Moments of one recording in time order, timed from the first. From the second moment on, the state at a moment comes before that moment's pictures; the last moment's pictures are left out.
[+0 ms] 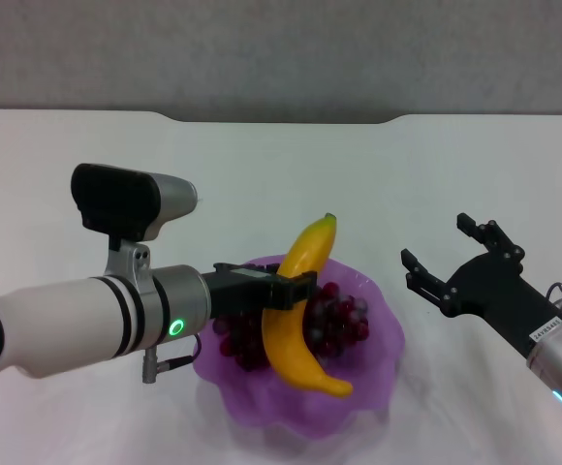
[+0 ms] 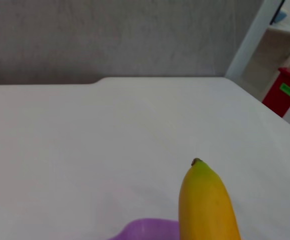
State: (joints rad) left arm -0.39 -2.05 -1.25 -1.11 1.91 -0.48 0.58; right arm 0.41 2.01 0.69 0.40 -2.50 -0.95 0.00
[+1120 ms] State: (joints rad) left arm -0.16 -2.05 -1.27 -1.03 1.91 0.29 0.68; right arm 0.41 2.01 0.69 0.41 -2.50 -0.94 0.00
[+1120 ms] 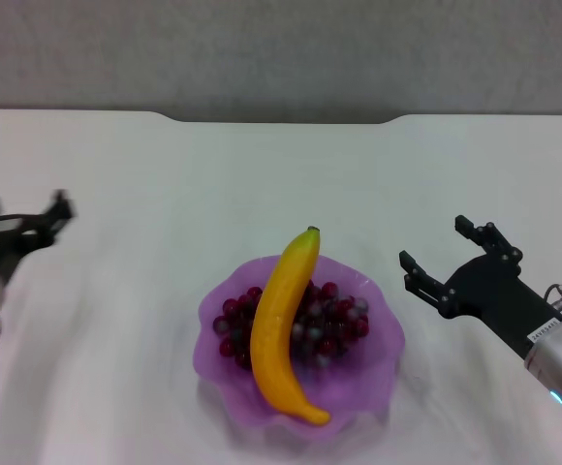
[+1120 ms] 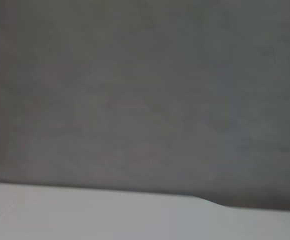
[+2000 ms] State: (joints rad) left arm -0.34 -2.05 -0.82 -0.32 1.97 1.04 -0.05; right arm 0.41 2.01 0.70 0.40 -2.34 -0.94 0.00
